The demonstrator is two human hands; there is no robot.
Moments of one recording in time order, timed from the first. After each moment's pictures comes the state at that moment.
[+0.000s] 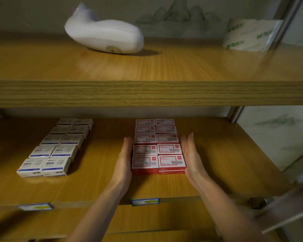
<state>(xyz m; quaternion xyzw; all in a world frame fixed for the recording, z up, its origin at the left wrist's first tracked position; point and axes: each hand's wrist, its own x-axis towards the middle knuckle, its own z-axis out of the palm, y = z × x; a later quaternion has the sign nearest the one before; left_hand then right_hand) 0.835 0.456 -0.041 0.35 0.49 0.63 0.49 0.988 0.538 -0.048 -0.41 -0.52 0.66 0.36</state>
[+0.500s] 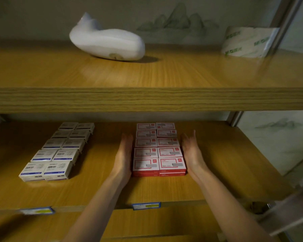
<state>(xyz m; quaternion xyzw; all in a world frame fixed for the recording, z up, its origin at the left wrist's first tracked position) 0.816 0.481 -0.047 0.32 0.49 0.66 0.47 0.985 0.558 -0.040 -0.41 -0.49 0.67 0.37</state>
